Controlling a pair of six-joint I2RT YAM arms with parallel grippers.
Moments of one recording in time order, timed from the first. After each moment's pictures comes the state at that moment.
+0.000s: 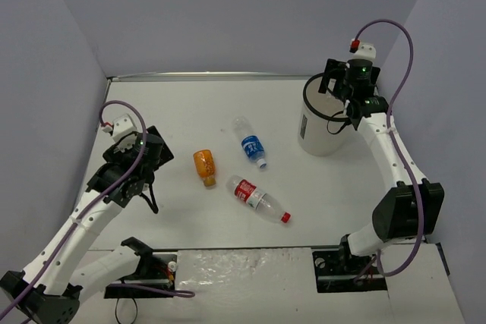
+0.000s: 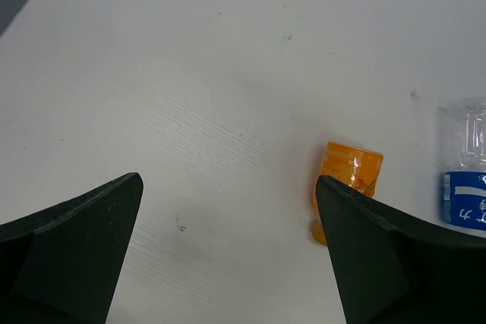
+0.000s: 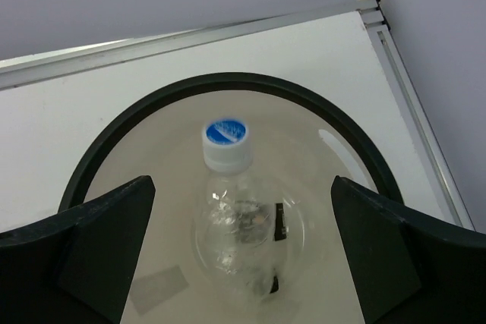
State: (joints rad) left arm -0.50 0.91 1.01 -0.90 -0.70 -0.81; right arm 0.09 1.51 1.38 -0.29 0.25 0.18
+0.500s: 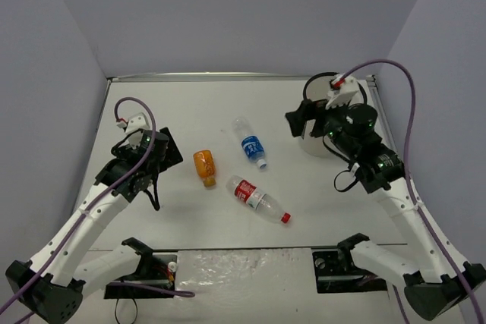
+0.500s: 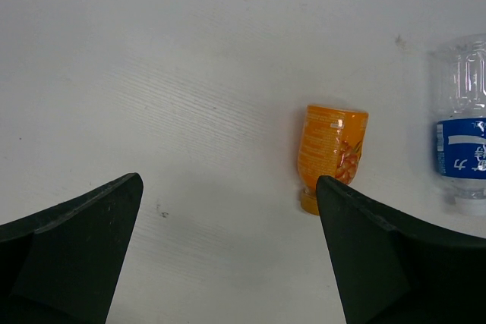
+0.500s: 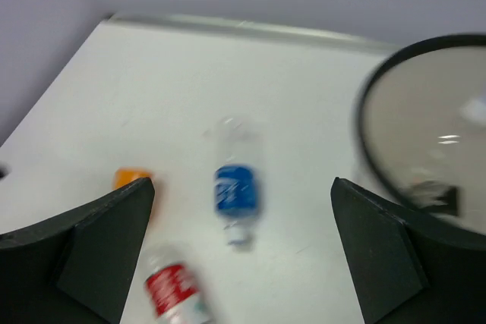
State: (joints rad) left arm -0.49 0.97 1.00 -0.85 -0.54 -0.73; right arm 0.44 0.99 1.08 -0.30 -0.04 0.22
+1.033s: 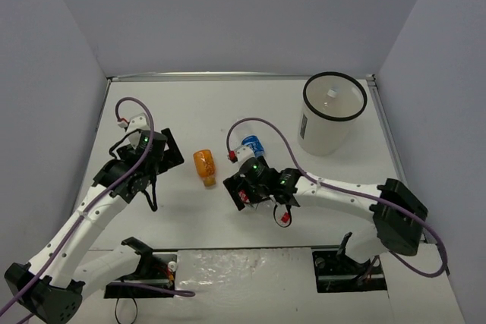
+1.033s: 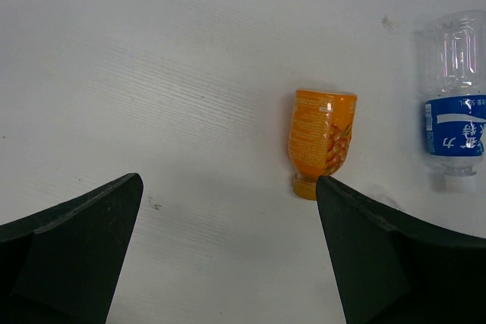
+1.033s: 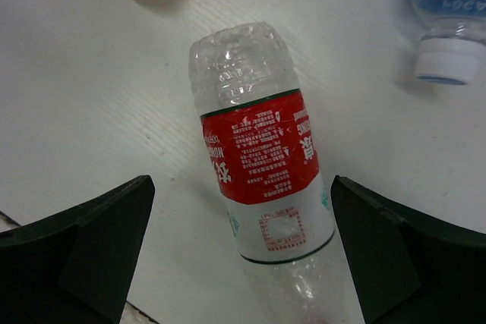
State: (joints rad) left arm -0.48 0.95 1.00 -0.85 -0.48 -0.72; right arm 1.02 1.43 0.87 -0.30 0.19 0.31
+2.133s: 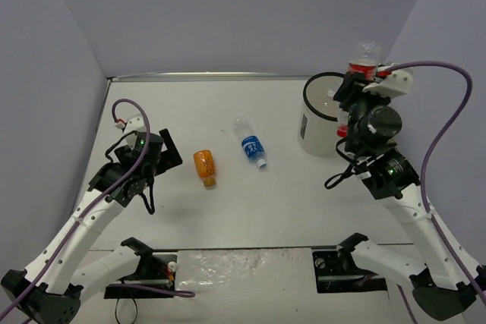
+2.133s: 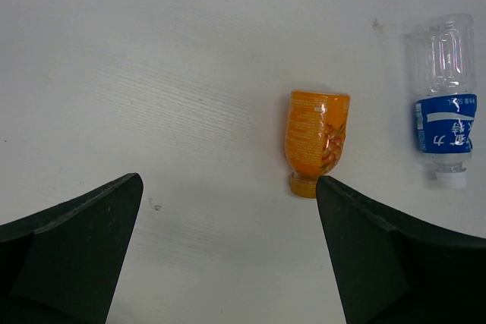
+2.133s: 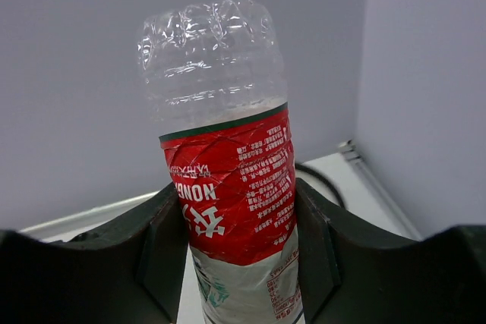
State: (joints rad) left arm -0.48 0.91 1.00 -0.85 -0.48 -0.71; right arm 0.65 0.97 1.18 -0.07 0.79 0.07
